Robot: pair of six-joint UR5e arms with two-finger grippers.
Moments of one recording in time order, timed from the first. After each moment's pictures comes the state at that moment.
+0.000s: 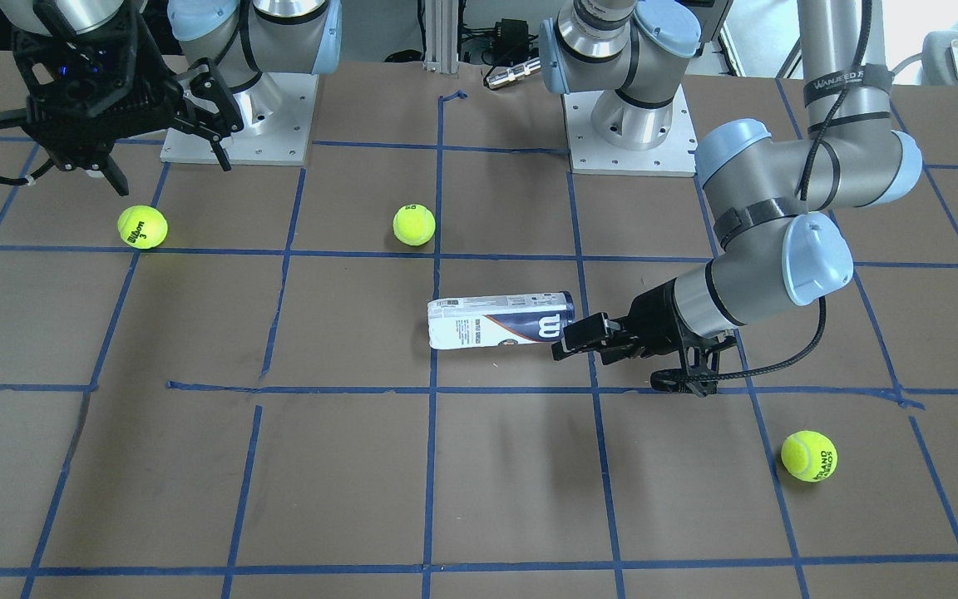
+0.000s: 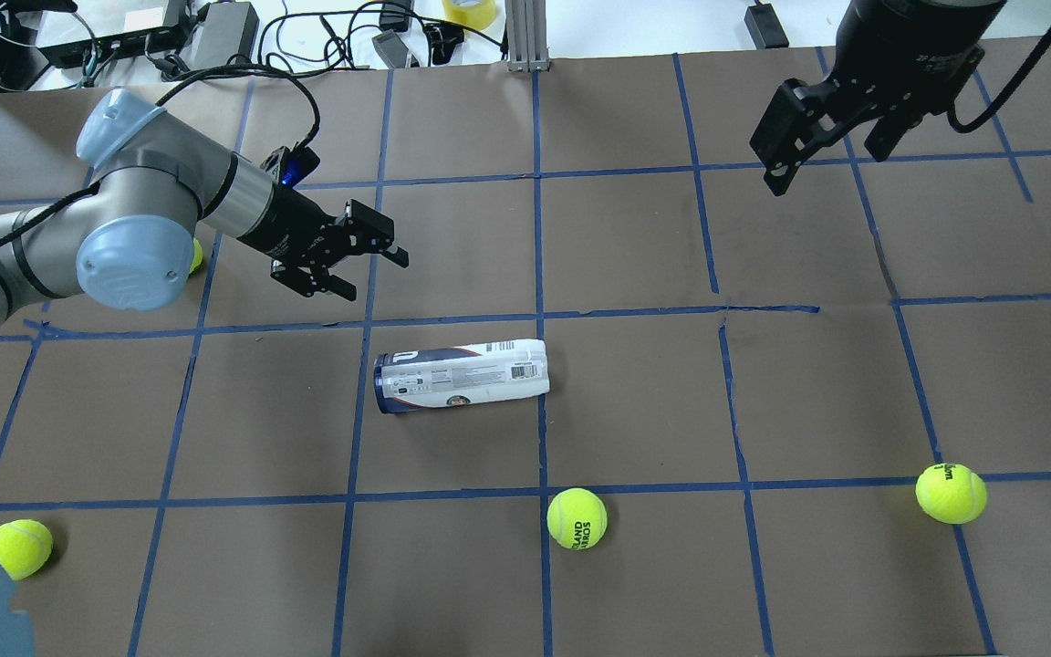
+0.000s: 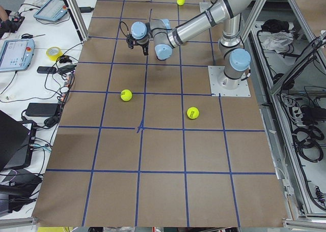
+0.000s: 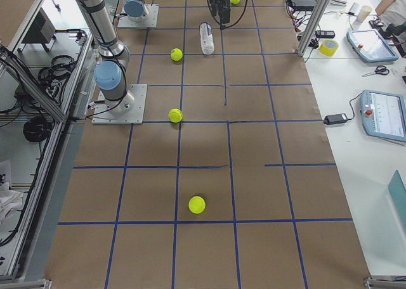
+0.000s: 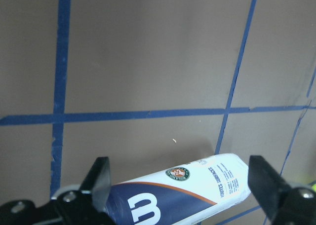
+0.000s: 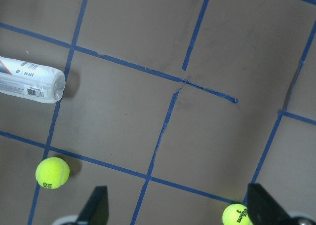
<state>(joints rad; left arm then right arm) -1.41 -1.86 -1.87 -1.15 1.01 0.05 1.57 -1.58 1.44 -1.43 -1.56 -0.29</state>
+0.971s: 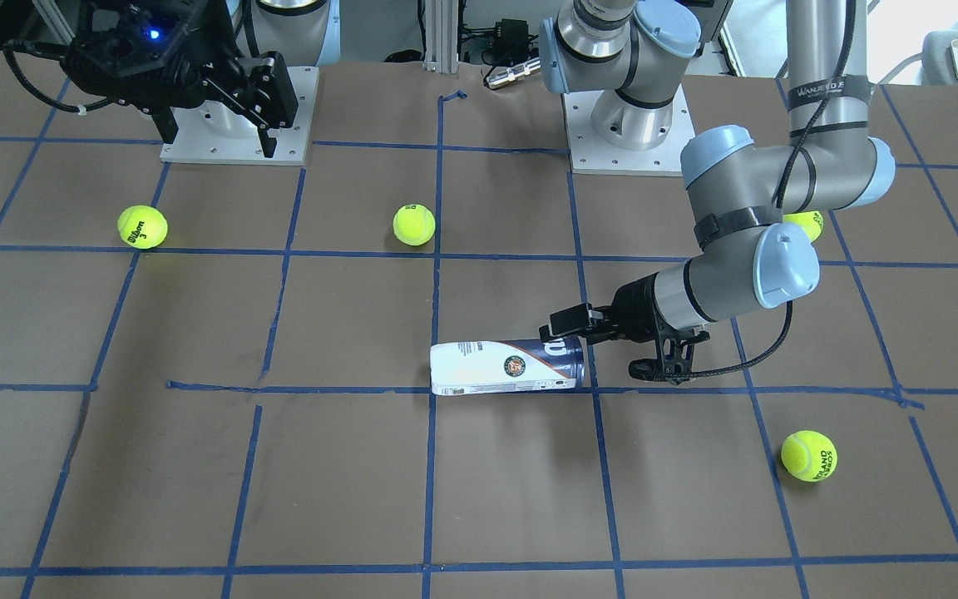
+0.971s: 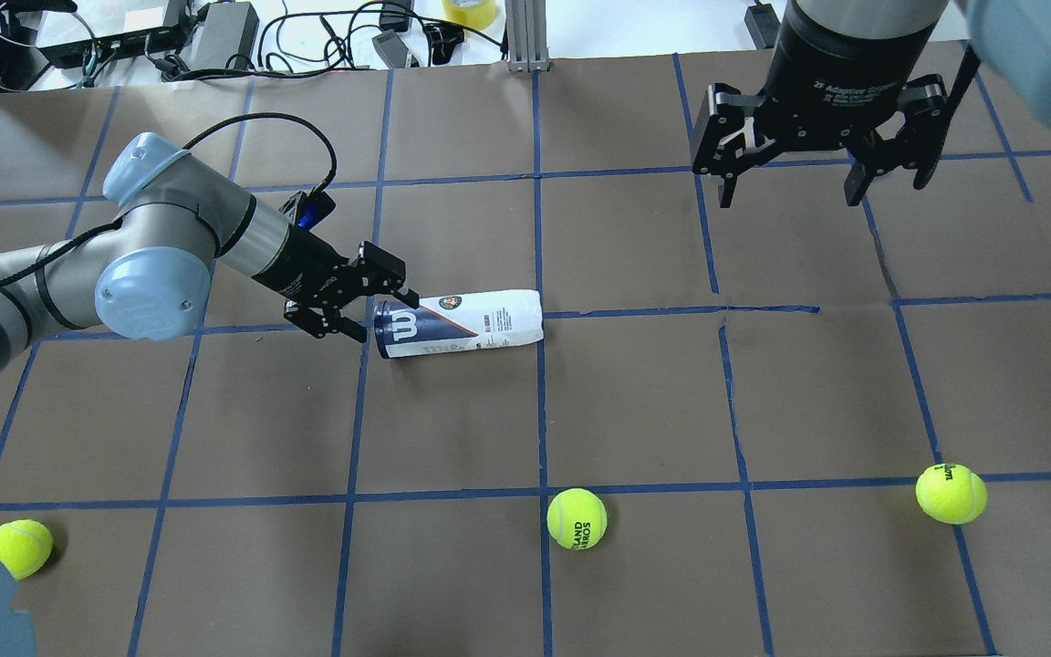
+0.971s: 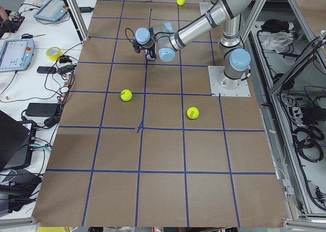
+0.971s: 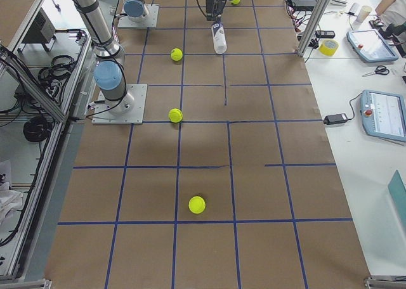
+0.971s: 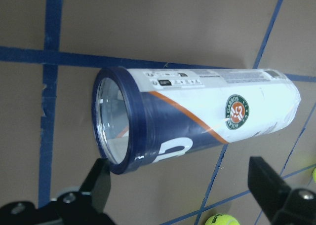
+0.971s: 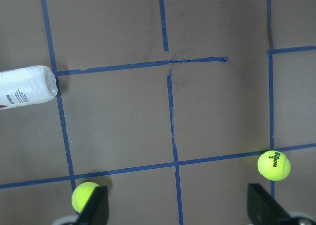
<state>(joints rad) -1.41 -1.87 -1.93 -1.17 1.01 0.04 1.70 -1.59 1.43 -1.40 -1.65 0.23</state>
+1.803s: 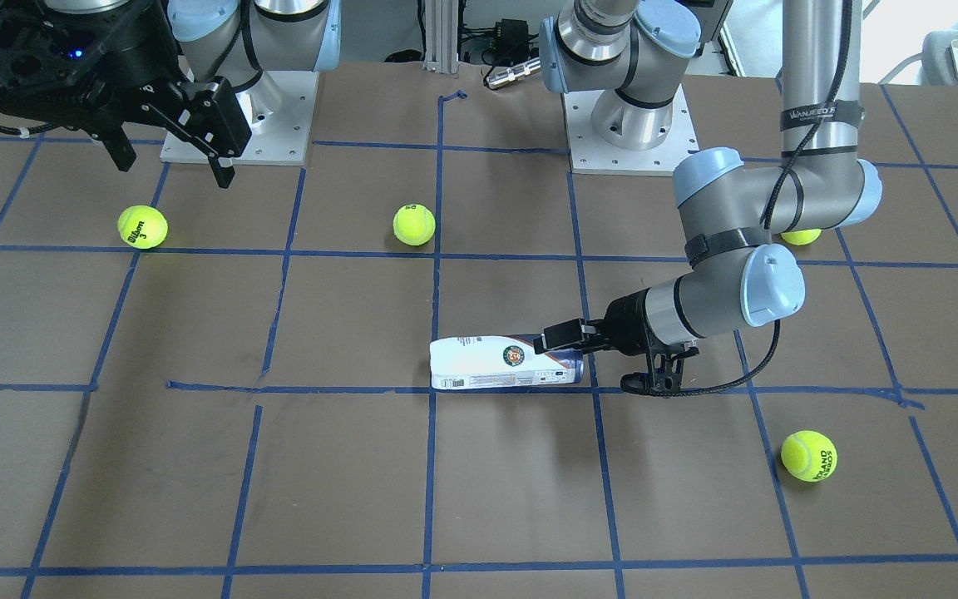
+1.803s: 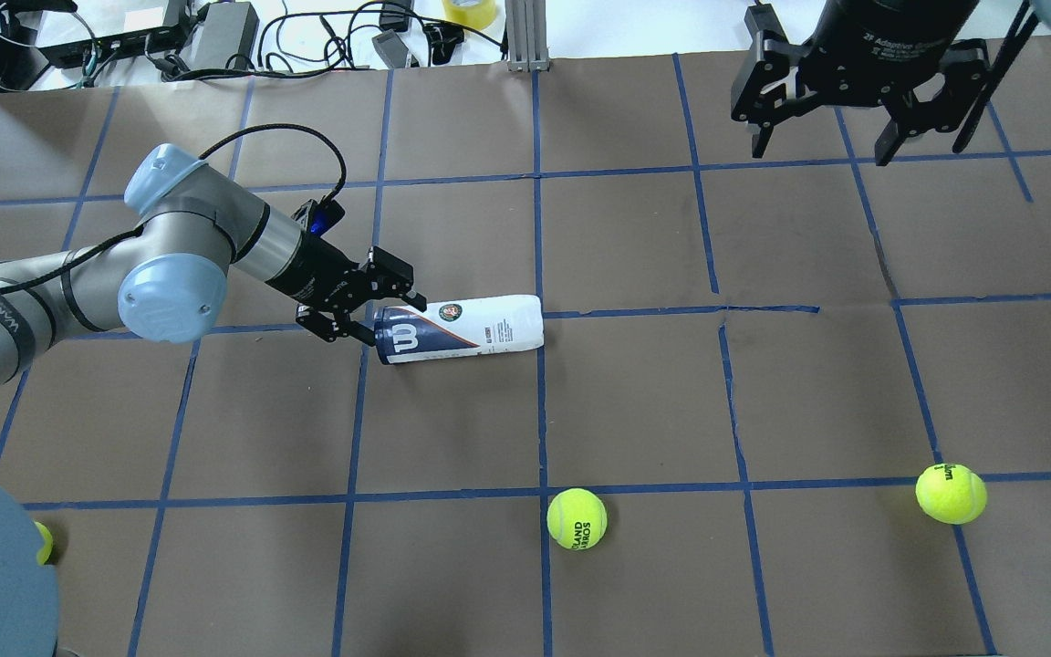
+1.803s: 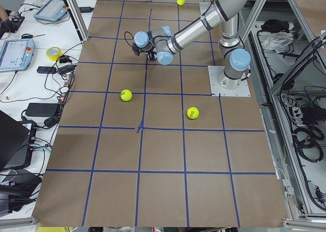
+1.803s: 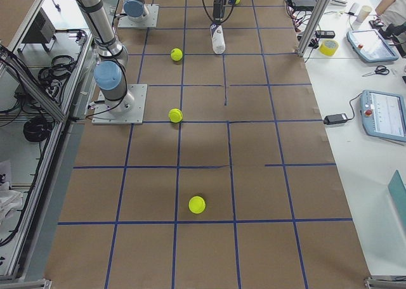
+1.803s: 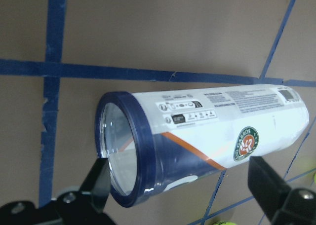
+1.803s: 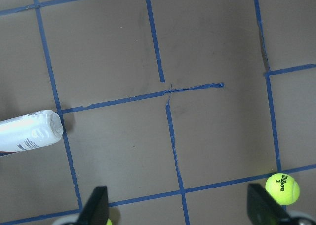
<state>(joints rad) -1.43 -1.92 -1.93 -1.12 1.00 0.00 1.61 -1.57 1.41 -1.48 -1.59 0.21</state>
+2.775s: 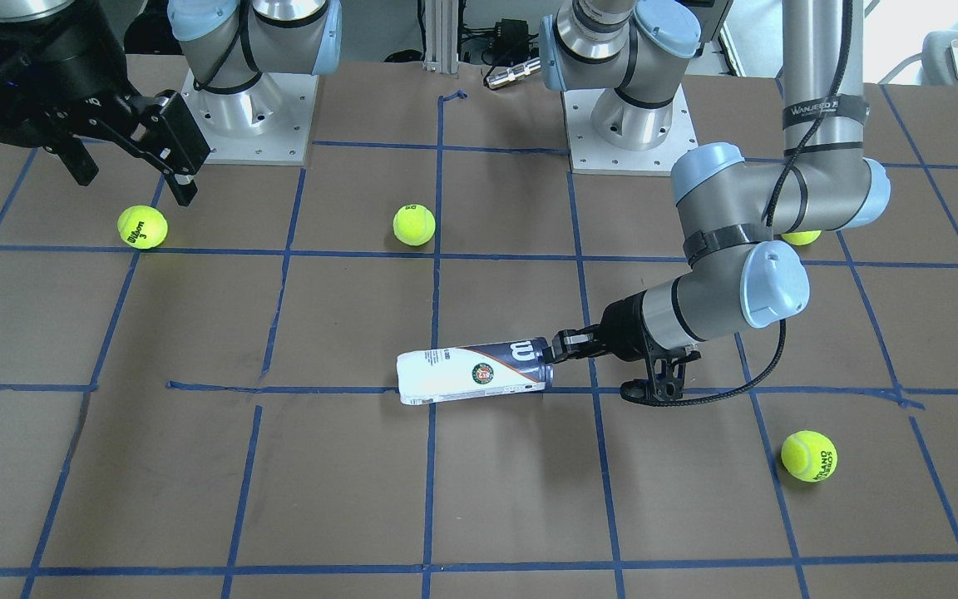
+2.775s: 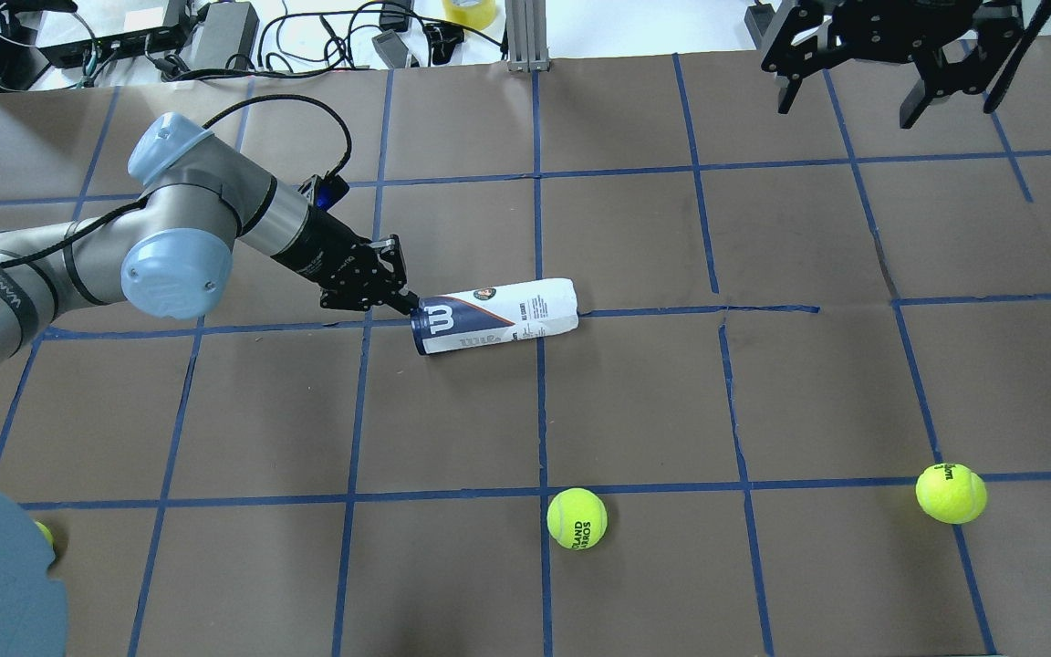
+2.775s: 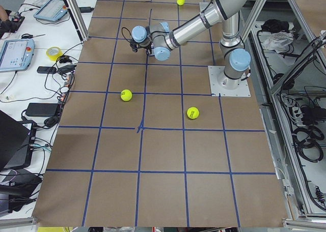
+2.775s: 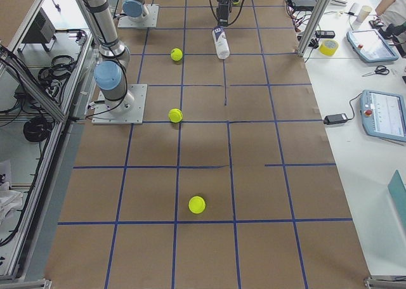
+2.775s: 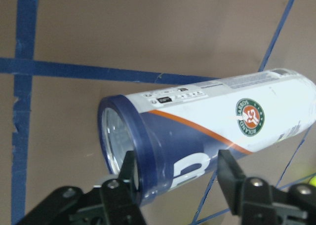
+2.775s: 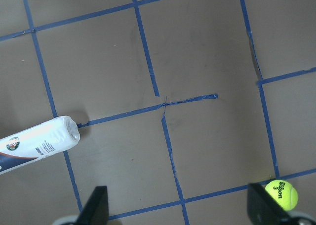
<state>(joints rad) -1.45 -1.92 -1.86 -1.15 1.01 -0.07 1.56 -1.53 1.36 -1.47 -1.58 0.21</state>
